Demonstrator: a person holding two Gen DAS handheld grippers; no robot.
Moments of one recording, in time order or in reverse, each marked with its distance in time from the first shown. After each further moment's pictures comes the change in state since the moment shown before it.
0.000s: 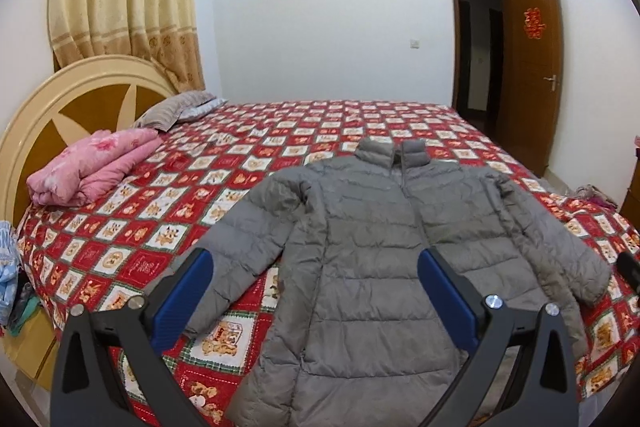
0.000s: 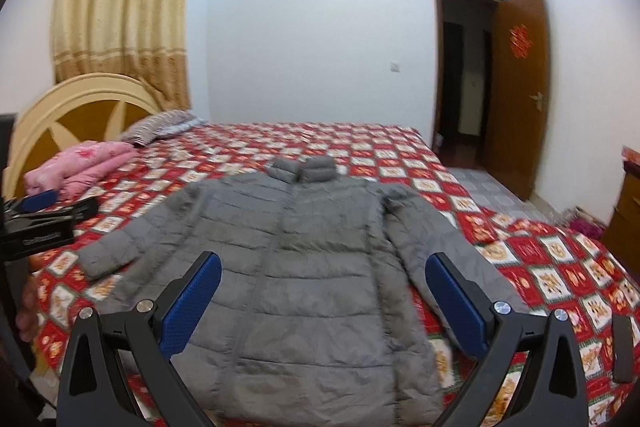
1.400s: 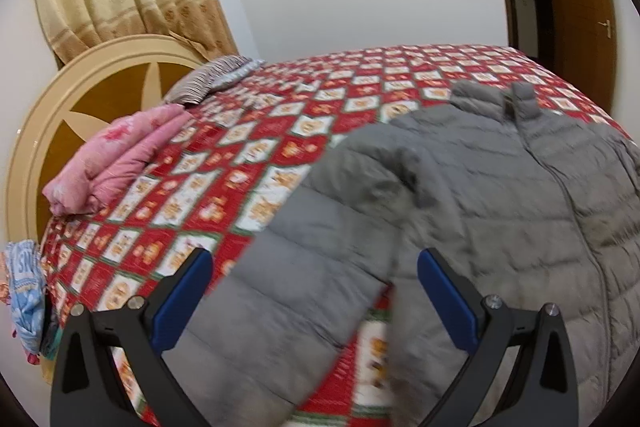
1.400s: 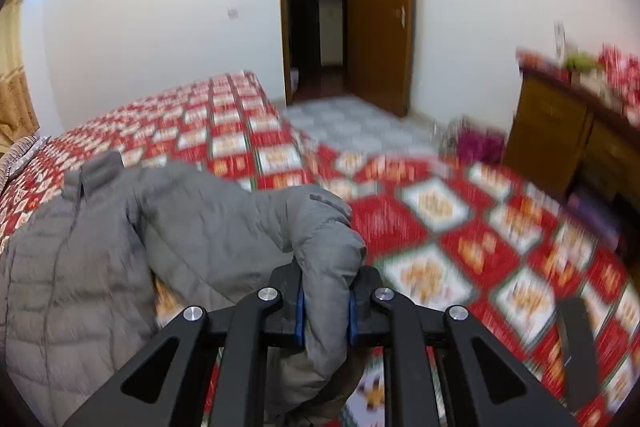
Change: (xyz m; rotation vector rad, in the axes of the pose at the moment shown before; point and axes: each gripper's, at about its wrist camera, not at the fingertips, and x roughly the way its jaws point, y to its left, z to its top) left arm 0.178 0.056 0.020 0.074 0.148 0.217; right arm 0.125 -0.239 0.025 0.248 0.180 -0.438
